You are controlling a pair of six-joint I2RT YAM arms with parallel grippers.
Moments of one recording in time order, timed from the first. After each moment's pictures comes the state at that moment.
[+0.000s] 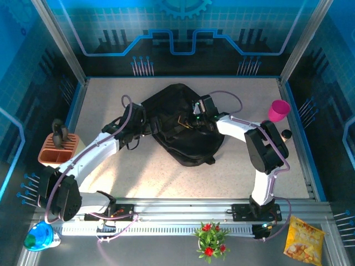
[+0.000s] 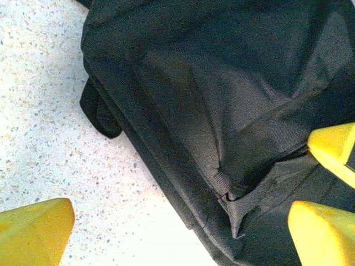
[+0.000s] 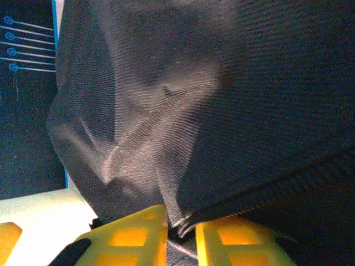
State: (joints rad) left arm -0.39 1.31 0.96 -0.49 -0.09 -0.63; right arm 0.49 1.89 1.21 -0.06 -0.43 0.87
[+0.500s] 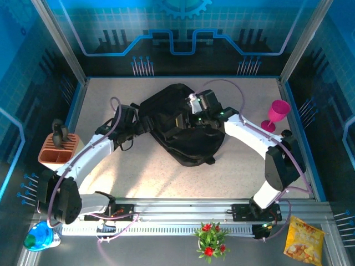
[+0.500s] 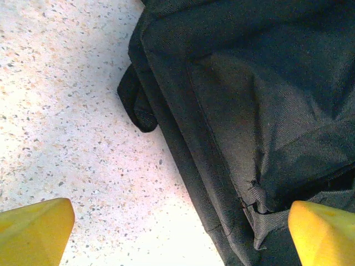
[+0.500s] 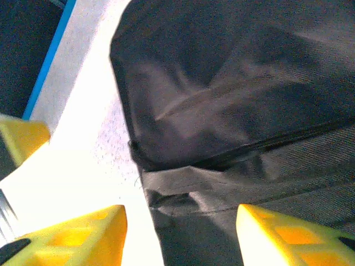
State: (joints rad) left arm -0.27 1.27 0.90 -0.48 -0.04 -0.70; right arm 0.58 1.67 1.32 -0.45 -0.33 0.31
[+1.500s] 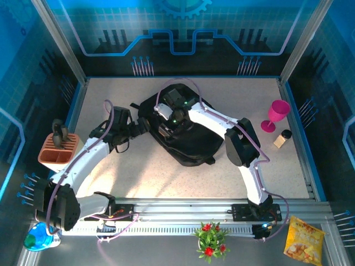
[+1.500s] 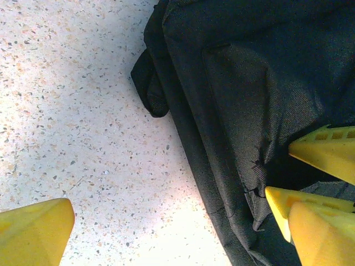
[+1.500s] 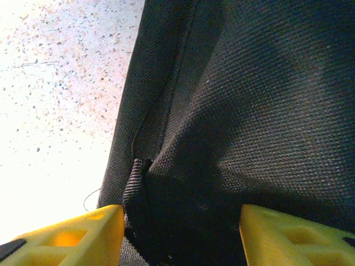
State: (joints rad) left arm -0.23 1.22 0.88 -0.54 0.03 -0.72; right arm 0.70 2.17 1.86 -0.81 -0.25 -0.22
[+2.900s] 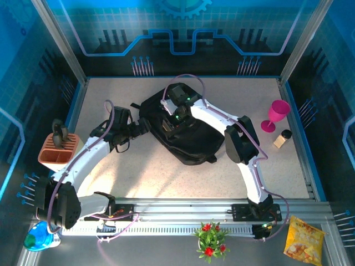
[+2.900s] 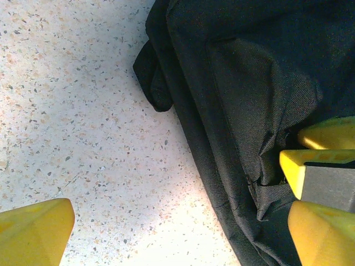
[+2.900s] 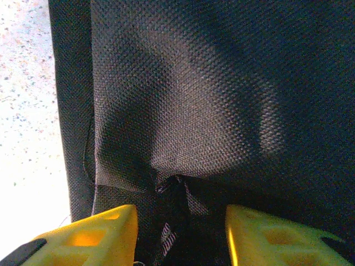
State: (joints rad) left arm -0.23 1.23 0.88 -0.54 0.05 -0.72; right arm 0.66 2.21 1.91 -0.84 -0.19 -0.01
